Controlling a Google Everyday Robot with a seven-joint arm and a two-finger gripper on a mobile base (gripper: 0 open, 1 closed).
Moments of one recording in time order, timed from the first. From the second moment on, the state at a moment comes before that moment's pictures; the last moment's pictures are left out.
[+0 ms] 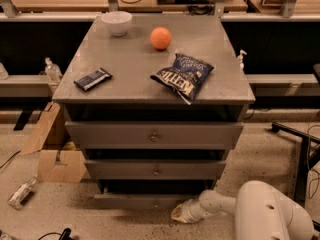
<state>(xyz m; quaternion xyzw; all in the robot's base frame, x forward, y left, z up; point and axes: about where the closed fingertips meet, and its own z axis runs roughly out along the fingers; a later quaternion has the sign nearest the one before) 0.526 -0.089 0.105 -0.61 0.72 0.20 0.25</state>
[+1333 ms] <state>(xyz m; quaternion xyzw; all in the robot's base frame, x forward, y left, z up) 0.579 -0.110 0.103 -0.59 0.74 0.19 0.26</state>
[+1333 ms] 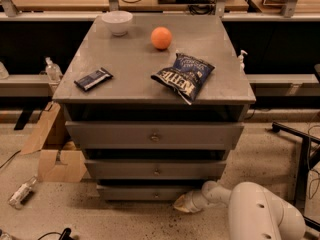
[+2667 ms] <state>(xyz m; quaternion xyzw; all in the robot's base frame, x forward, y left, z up) 0.572 -0.103 0.099 -0.60 0.74 0.19 0.25</state>
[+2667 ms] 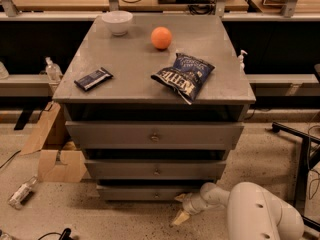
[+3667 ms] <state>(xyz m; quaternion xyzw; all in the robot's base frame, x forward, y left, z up) 0.569 -0.098 0.094 -0.63 0.71 0.21 0.24</state>
